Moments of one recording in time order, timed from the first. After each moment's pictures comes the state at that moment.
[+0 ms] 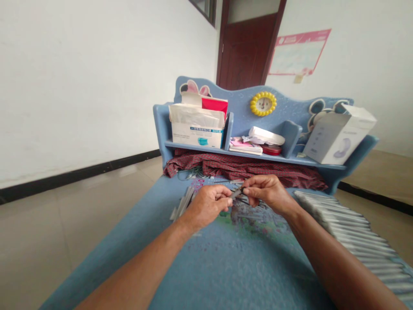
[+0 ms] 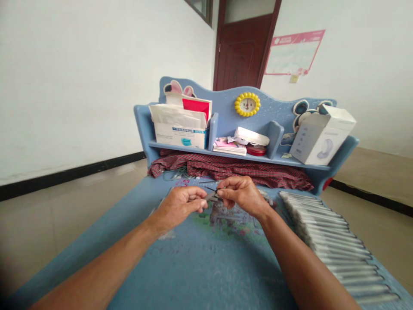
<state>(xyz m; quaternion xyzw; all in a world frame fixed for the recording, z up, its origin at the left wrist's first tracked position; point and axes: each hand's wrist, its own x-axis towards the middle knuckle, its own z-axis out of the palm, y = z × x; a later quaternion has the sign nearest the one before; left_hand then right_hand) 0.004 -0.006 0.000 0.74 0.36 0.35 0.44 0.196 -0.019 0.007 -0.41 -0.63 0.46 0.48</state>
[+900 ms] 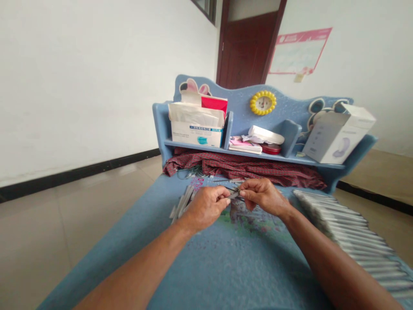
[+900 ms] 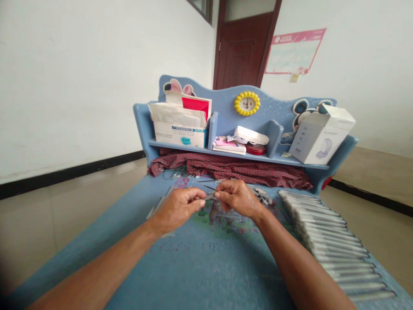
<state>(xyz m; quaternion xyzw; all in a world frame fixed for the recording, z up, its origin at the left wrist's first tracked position) 0.001 -0.005 -0.005 0.83 0.36 0.33 0.26 0.195 -0.020 0.001 -0.43 -0.71 0.39 0.39</state>
